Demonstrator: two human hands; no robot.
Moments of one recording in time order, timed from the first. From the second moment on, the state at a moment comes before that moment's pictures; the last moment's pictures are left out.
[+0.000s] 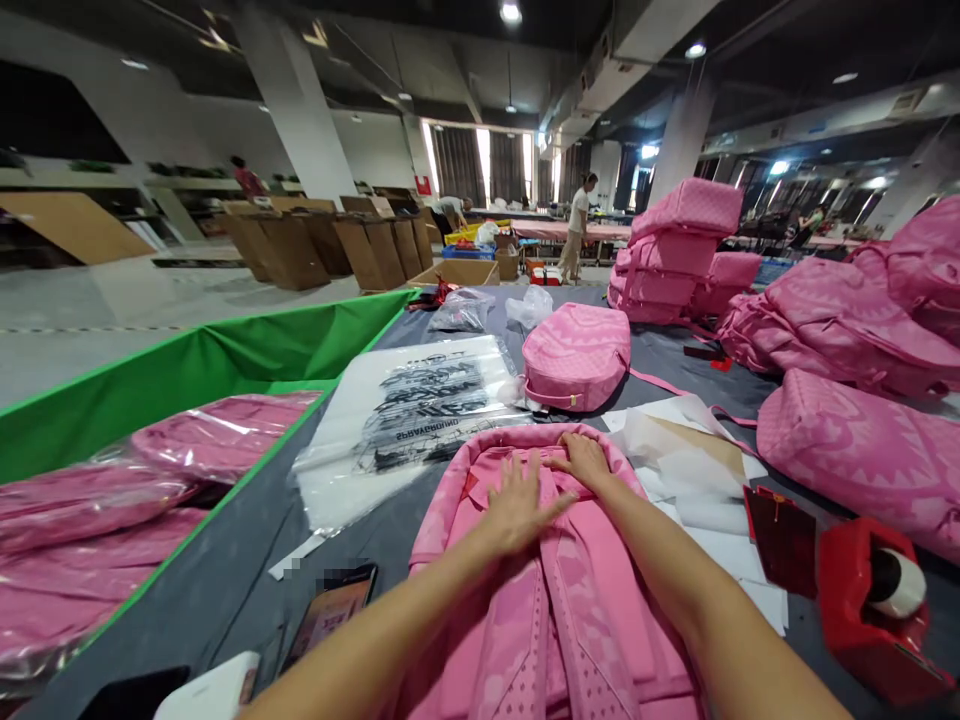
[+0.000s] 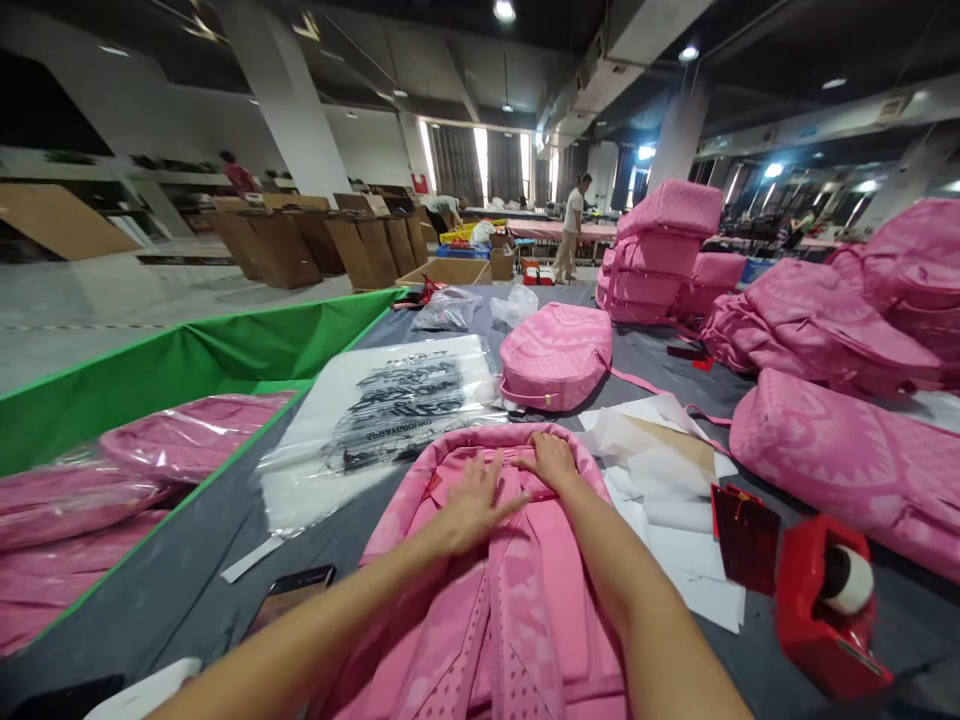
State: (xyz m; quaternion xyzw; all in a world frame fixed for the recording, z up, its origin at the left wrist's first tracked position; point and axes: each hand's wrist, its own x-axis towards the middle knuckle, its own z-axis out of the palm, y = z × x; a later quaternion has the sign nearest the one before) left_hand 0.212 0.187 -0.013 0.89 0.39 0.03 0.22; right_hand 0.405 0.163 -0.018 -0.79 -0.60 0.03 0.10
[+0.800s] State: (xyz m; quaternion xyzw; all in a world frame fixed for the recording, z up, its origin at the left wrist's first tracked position) left_hand 0.226 0.201 -0.081 0.89 0.40 0.22 0.08; right_hand 0.451 0.226 0.022 -0.82 -0.58 0.01 -0.03
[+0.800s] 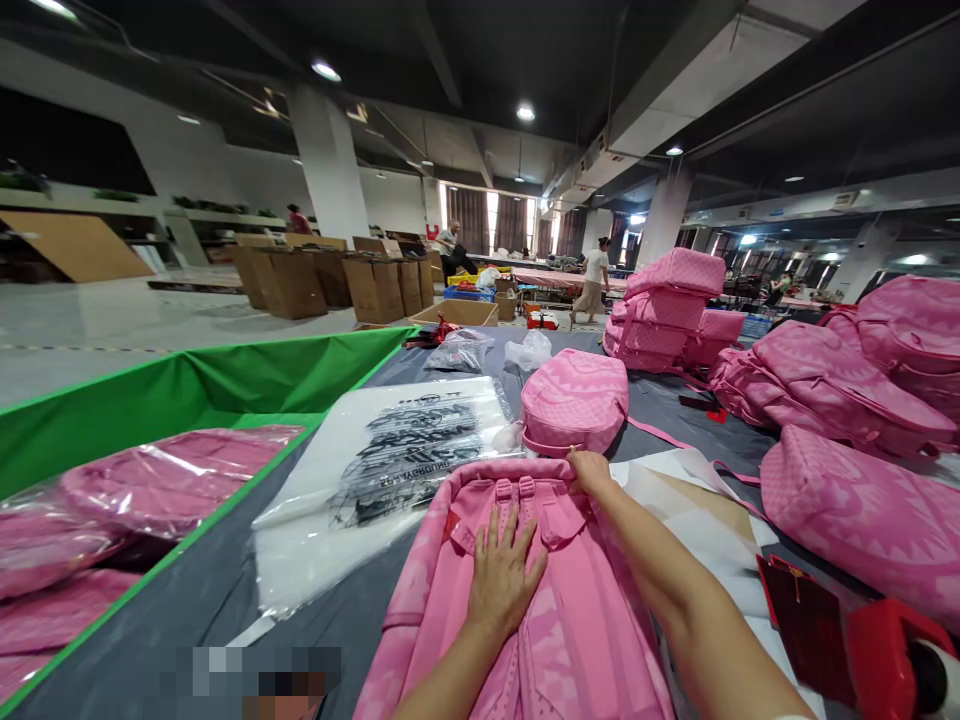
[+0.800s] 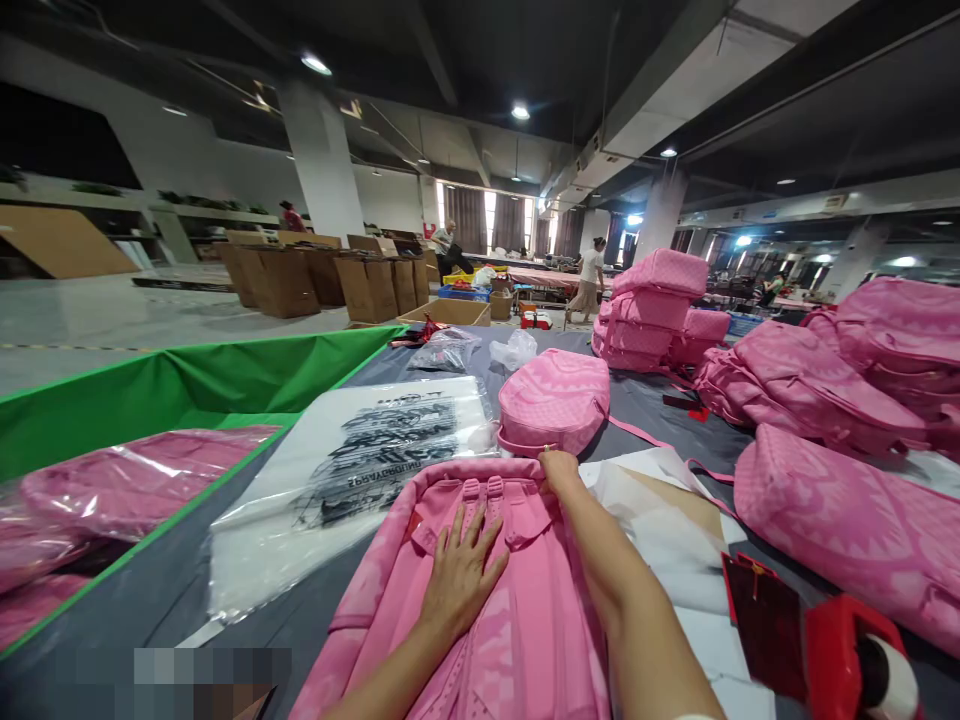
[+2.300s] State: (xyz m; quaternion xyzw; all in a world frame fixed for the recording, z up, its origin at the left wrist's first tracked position) left_hand 0.139 0.131 -0.059 0.95 0.28 0.09 0.08; right_hand 0.291 0.022 0.004 -0.22 -0.96 0.11 0.14
